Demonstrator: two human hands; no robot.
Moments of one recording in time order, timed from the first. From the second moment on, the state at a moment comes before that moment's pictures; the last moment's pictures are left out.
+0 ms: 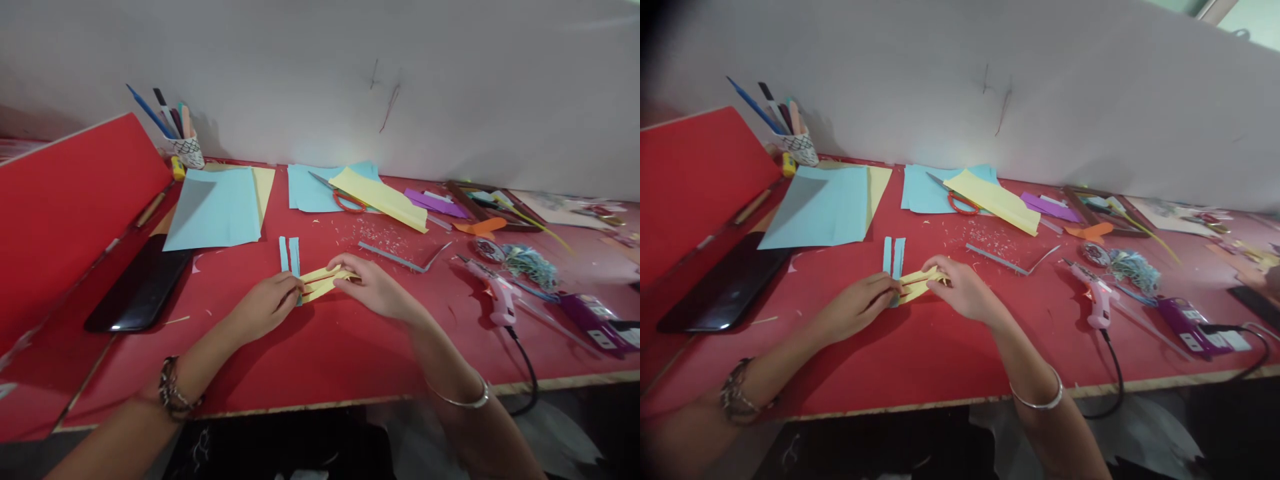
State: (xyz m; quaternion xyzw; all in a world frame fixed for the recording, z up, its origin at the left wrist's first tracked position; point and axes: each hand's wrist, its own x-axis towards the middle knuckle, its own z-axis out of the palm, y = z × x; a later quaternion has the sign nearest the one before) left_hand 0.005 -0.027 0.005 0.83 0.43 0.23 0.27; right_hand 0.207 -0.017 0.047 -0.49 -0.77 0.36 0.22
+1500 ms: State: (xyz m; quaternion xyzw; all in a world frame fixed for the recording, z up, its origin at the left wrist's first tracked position) left_hand 0.009 -0.023 0.012 0.74 0.59 0.18 0.25; right_hand 0.213 -0.002 0.033 -0.49 -0.85 0.19 0.09
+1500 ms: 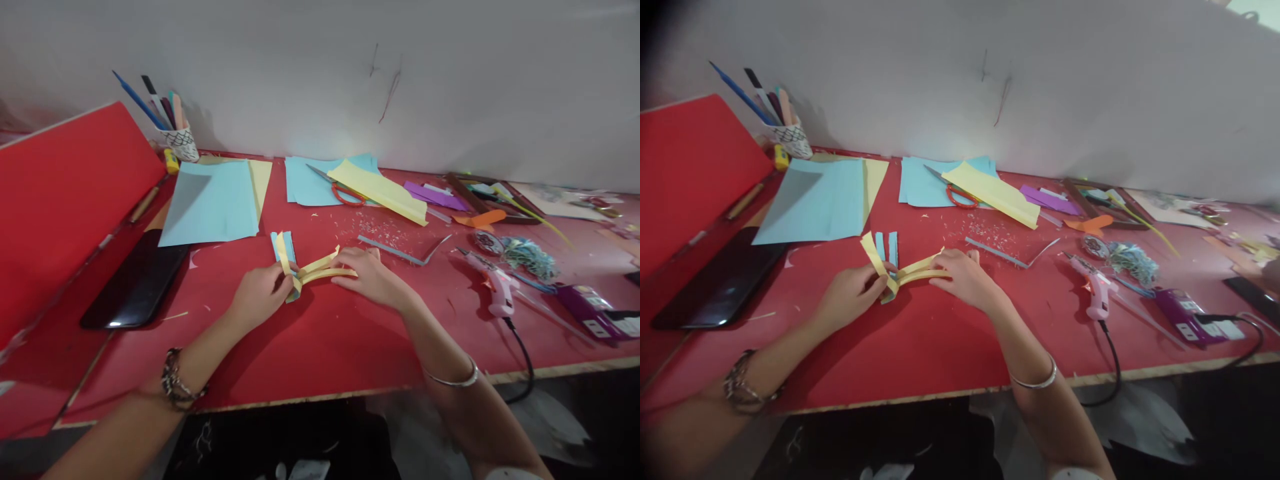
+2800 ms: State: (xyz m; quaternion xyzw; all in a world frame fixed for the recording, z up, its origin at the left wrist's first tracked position) left_hand 0.012 -0.026 0.006 0.78 0.53 0.19 0.26; right_hand 0.185 -0.015 0.025 -0.33 -0.75 0.51 0.27
